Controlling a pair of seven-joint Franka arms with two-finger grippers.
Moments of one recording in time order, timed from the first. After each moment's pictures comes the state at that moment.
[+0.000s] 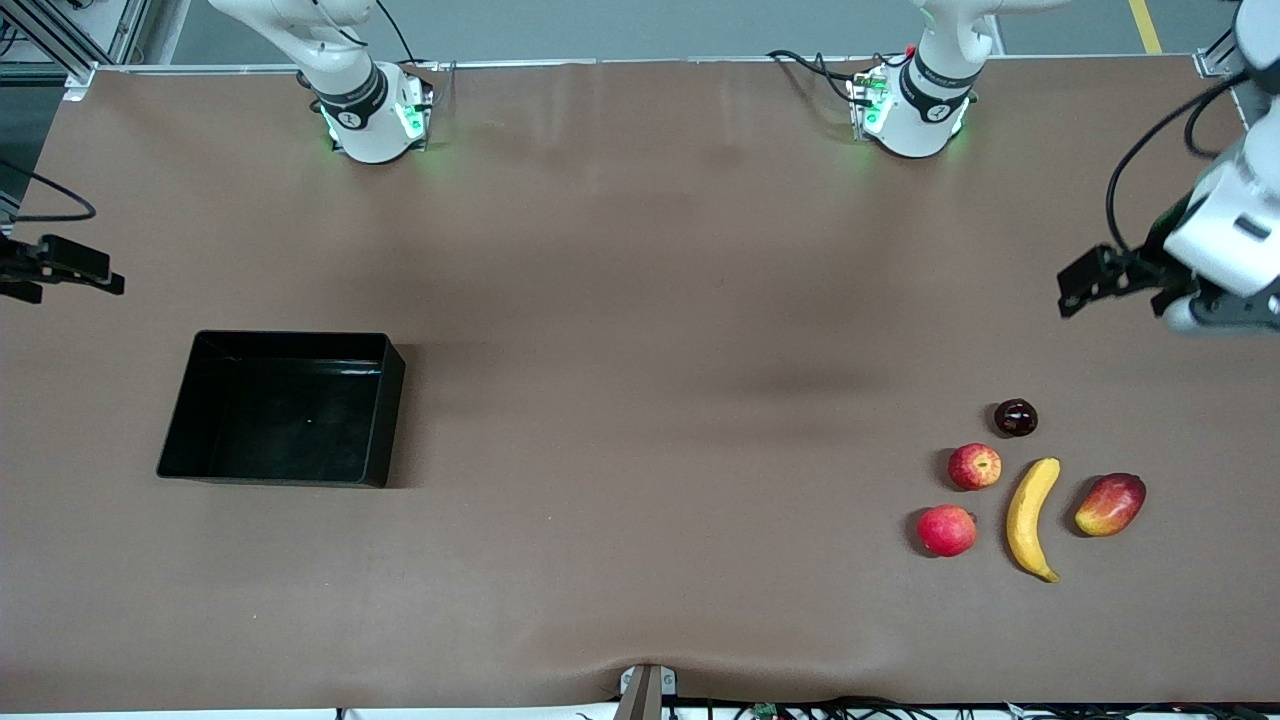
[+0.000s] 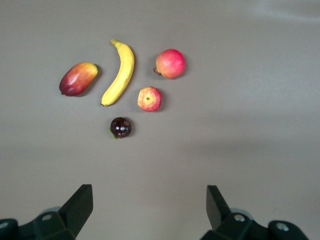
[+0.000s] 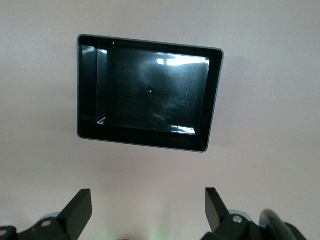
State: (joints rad) left arm 0.00 0.10 -0.11 -1.53 0.04 1.69 -0.10; right arm -0.12 0.11 -0.05 -1.54 0.02 1.52 -0.26
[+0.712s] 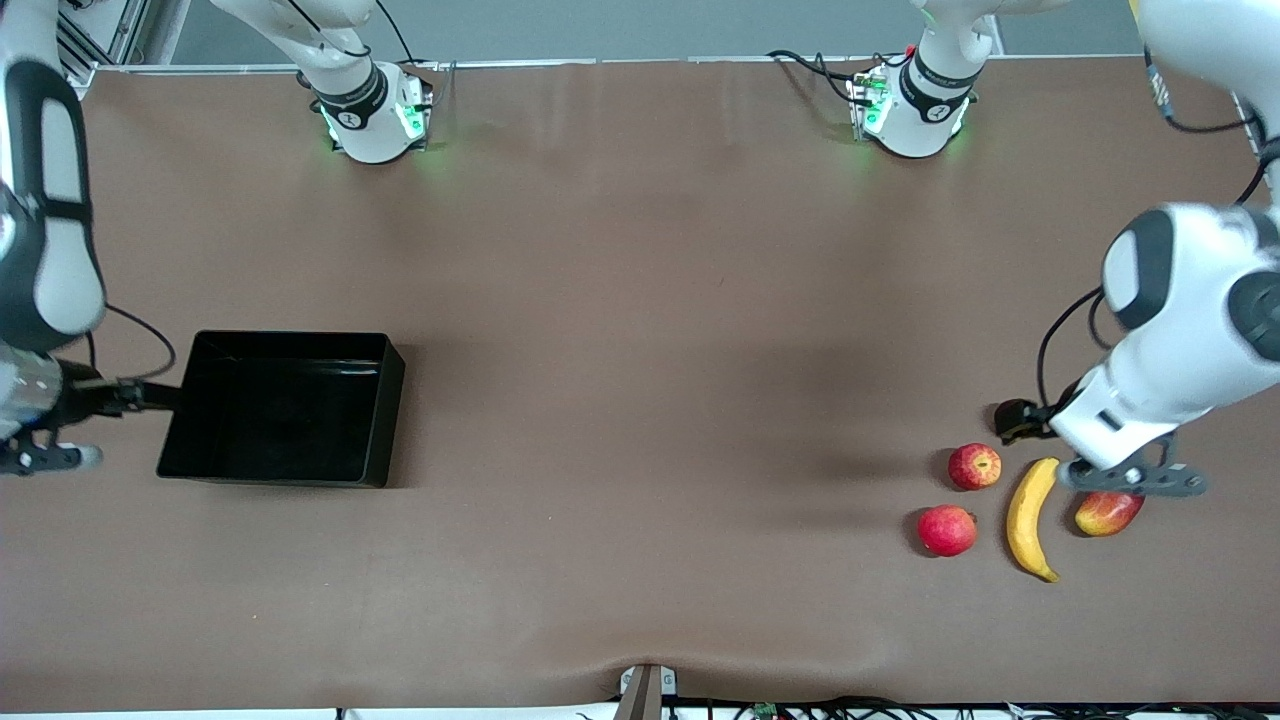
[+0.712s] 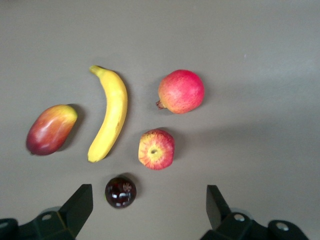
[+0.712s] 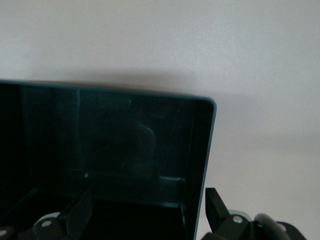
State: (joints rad) left arm 0.01 0.45 -0.11 -1.54 0.14 2.02 0.01; right arm -0.18 0.50 -0.05 -1.57 0.02 1.94 -0.31
